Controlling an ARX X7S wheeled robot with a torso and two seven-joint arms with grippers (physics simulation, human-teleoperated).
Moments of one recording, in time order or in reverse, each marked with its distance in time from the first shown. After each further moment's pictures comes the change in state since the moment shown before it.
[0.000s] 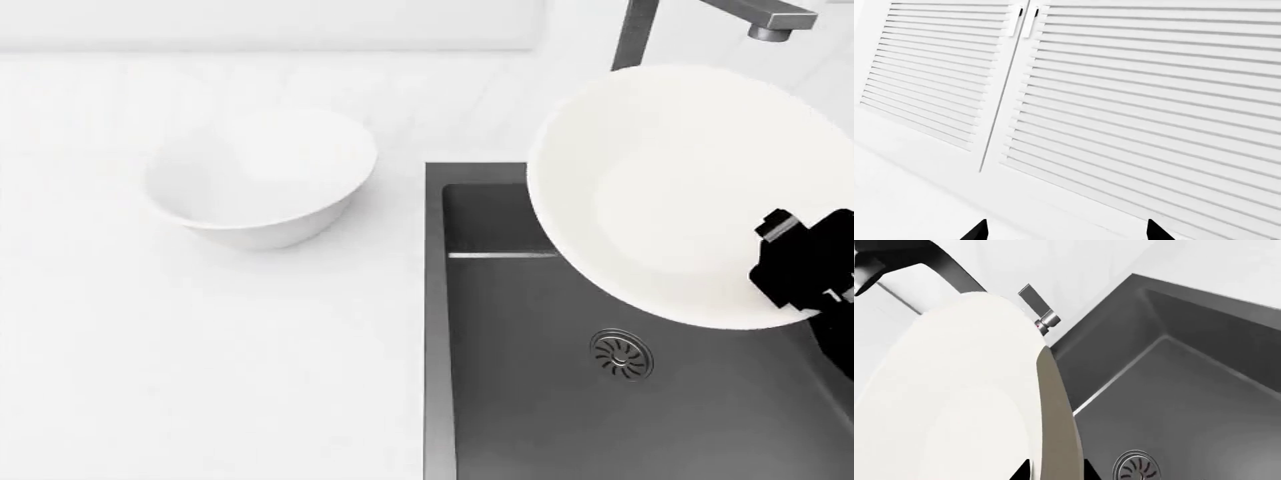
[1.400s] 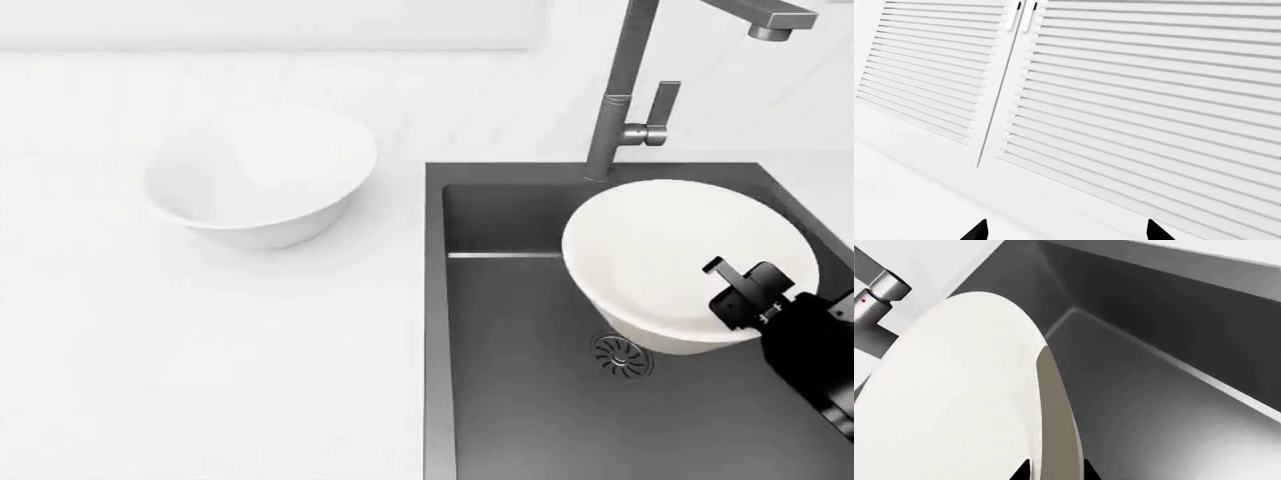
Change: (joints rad) left arm 0.055 -0.003 -0.017 0.012 -0.004 0.033 0.005; right arm -0.147 -0.237 -0.125 0.506 -0.010 0.069 -0.065
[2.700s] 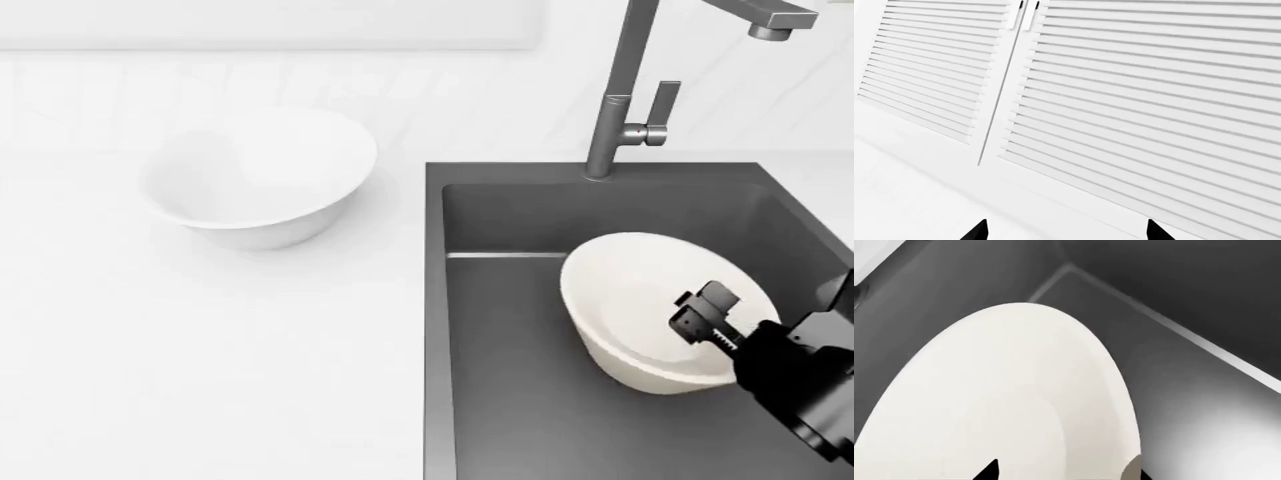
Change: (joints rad) left arm 0.030 -0.010 -0.013 0.008 -0.009 0.022 -0.004; right arm -0.071 -0.063 -0.036 0.156 0.019 0.093 -0.150
